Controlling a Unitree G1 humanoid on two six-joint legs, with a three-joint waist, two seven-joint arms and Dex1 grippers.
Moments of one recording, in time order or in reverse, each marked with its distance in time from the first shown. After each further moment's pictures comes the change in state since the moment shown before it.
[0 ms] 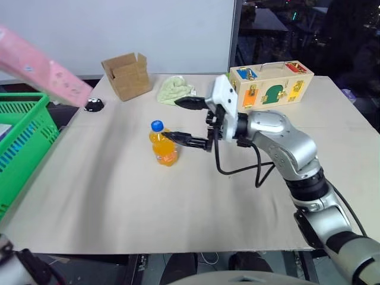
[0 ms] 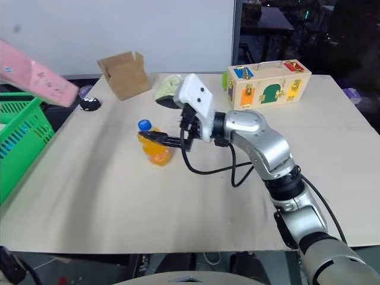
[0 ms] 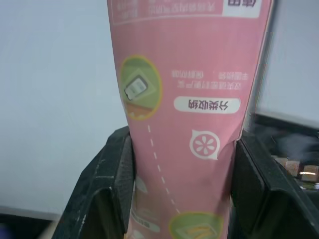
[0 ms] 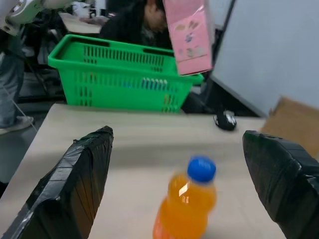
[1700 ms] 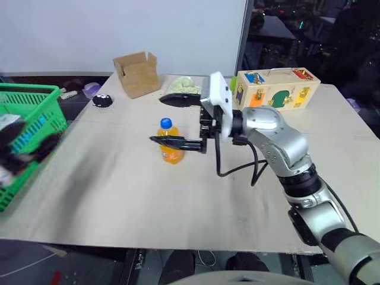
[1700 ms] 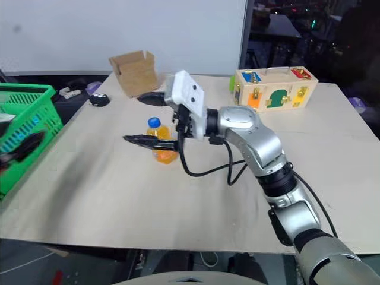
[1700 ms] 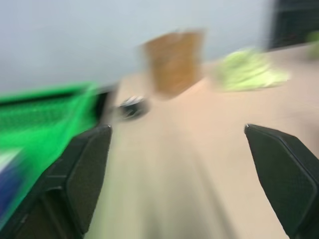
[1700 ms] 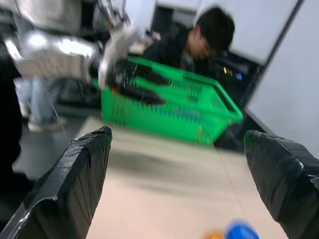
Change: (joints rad) left arm 0.460 -0.035 -0.149 -0.172 0.235 0.002 -0.407; right arm 0.023 -0.031 -0.009 0.027 0.006 -0.091 0.110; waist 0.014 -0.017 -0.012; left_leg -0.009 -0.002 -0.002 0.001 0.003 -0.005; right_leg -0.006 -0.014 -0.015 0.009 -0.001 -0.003
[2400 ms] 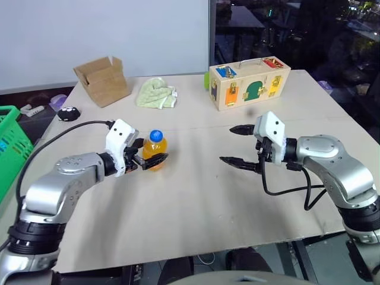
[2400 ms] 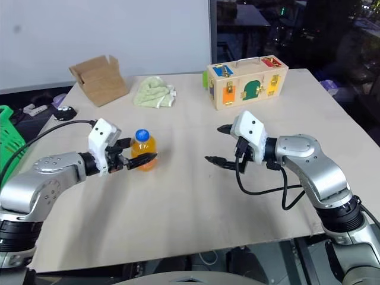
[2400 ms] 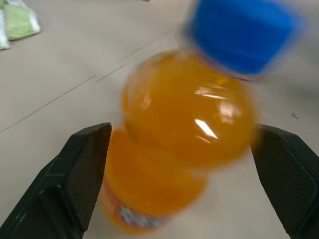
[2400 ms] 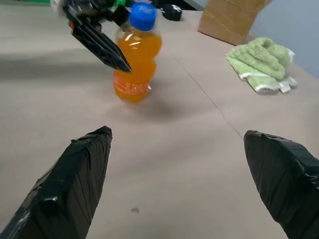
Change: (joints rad) left arm -0.371 -0.101 -0.615 0.015 0.189 0.302 -0.006; right arm 0.329 -0.380 -0.122 -0.294 -0.008 0.196 -0.055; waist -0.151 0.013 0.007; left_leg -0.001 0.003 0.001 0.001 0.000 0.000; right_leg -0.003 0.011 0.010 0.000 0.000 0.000
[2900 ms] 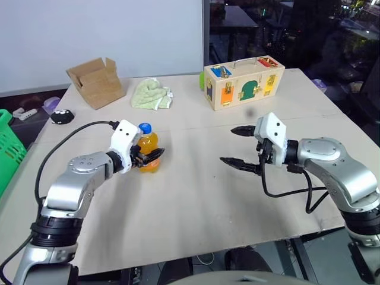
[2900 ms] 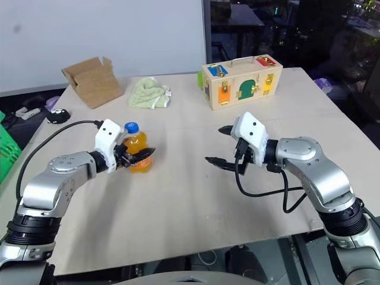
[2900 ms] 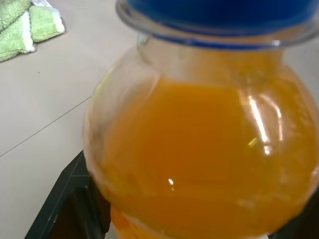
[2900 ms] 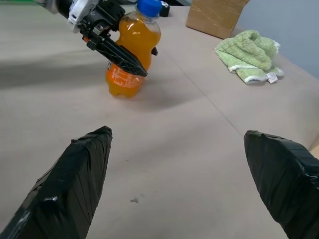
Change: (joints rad) left arm -0.036 -0.097 -0.009 0.071 0.165 -0.066 0.015; right arm 0.011 -0.017 -0.003 -0.027 0.018 0.014 -0.028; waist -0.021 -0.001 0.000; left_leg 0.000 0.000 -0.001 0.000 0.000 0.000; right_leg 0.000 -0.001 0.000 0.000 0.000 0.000
